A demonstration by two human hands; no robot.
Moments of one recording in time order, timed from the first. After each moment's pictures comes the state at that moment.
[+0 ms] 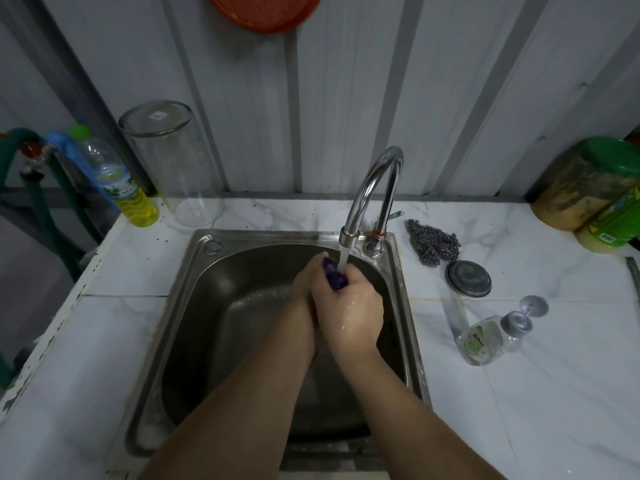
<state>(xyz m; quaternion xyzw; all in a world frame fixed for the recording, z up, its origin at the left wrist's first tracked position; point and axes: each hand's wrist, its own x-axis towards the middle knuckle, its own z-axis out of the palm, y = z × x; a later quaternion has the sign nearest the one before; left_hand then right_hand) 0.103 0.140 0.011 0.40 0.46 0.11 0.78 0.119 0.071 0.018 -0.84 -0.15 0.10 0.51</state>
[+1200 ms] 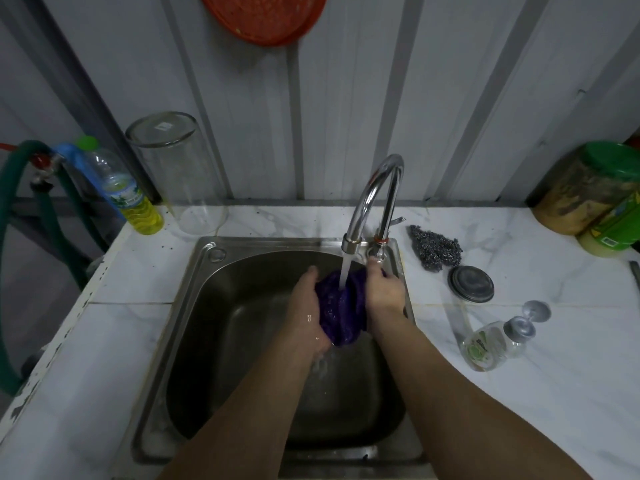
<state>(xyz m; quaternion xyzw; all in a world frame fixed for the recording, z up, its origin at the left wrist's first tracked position) 0.092 0.126 0.030 0.26 0.48 0.08 0.84 0.196 0.081 -0.023 -0.77 0.10 0.27 0.57</state>
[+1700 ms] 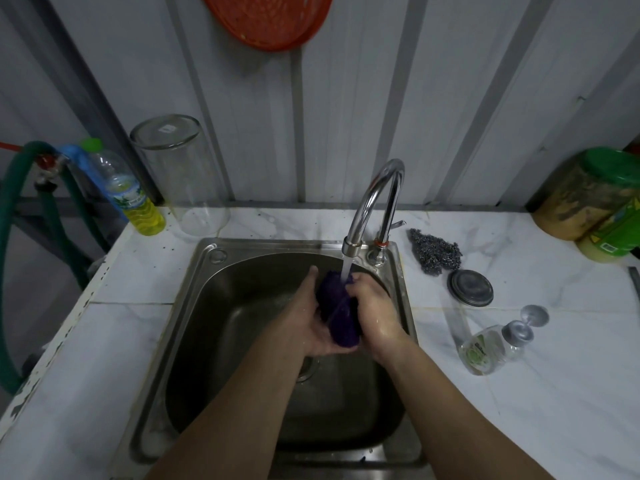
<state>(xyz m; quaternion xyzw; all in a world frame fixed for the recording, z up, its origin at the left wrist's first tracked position) 0.091 0.145 0.014 0.23 0.47 -0.07 0.85 0.162 0.053 0.009 -0.65 -0.08 0.39 0.65</state>
